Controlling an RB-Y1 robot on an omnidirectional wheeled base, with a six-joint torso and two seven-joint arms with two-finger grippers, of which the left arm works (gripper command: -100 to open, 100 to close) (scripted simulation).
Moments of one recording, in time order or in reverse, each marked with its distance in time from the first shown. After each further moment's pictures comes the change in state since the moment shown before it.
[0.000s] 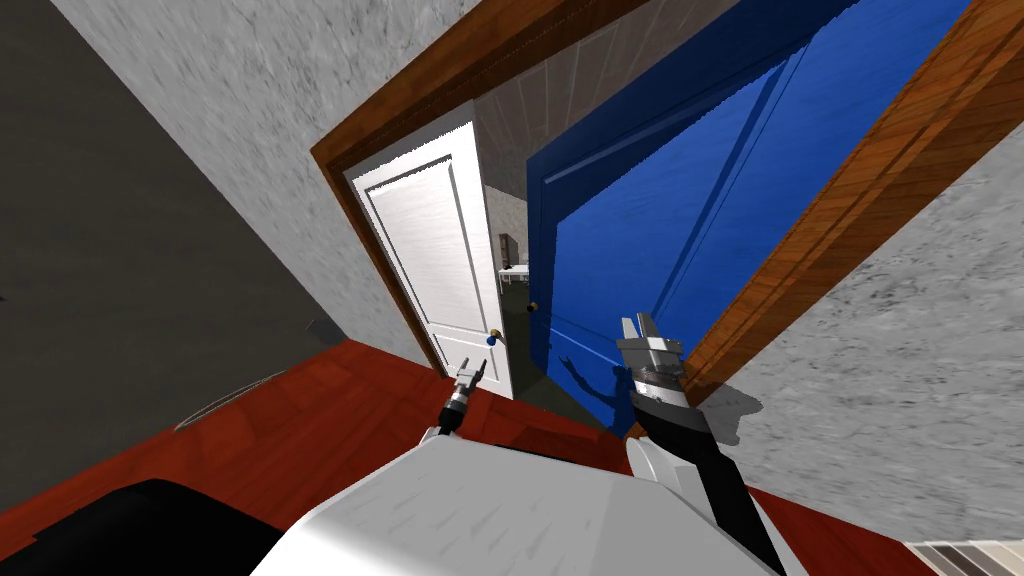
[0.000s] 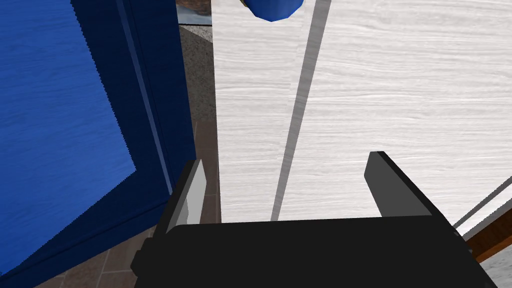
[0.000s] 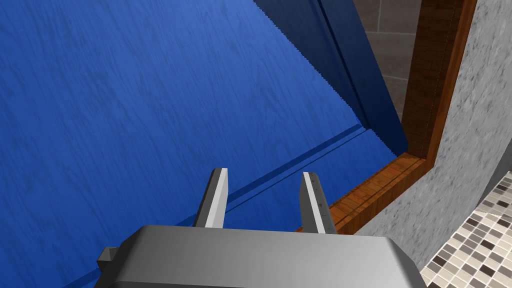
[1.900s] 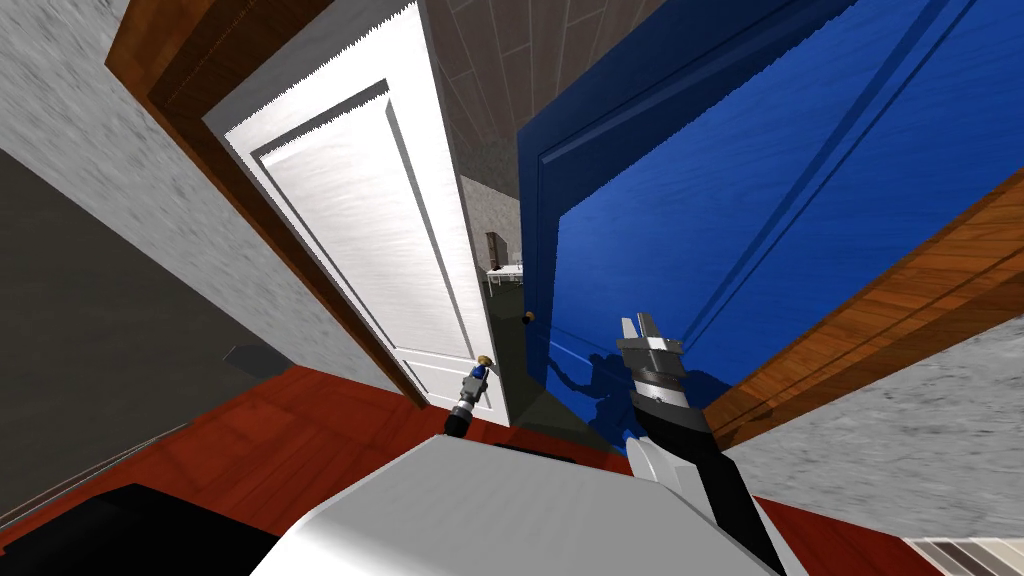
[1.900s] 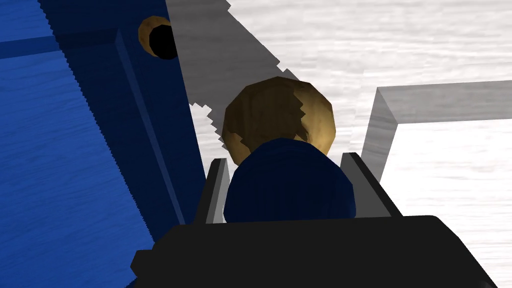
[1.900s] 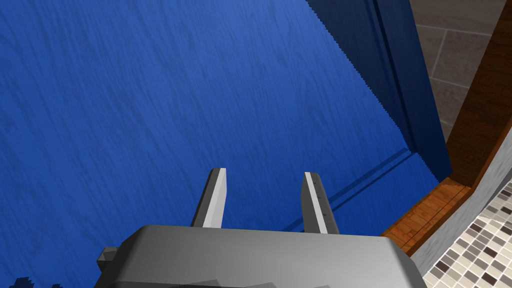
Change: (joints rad) arm -0.068 -0.028 0.050 0.212 -0.074 -0.033 -0.168
